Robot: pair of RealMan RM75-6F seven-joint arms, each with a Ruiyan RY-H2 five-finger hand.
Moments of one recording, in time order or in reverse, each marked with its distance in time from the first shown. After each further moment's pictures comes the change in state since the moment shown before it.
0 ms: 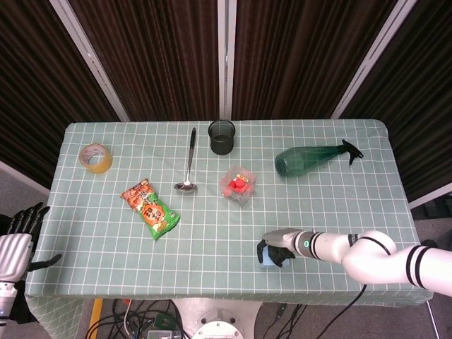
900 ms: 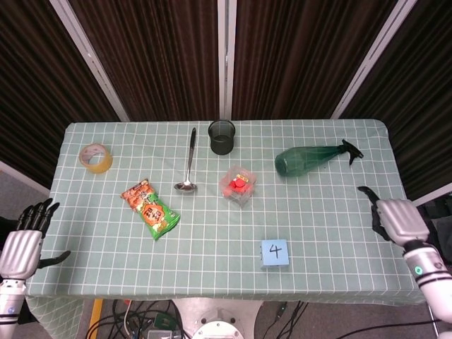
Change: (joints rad) left arm -0.013 0.018 -0.017 -0.141 0.007 0.017 0.157; right arm -0.786 0.161 -0.120 -0.074 -0.118 1.266 -0.548
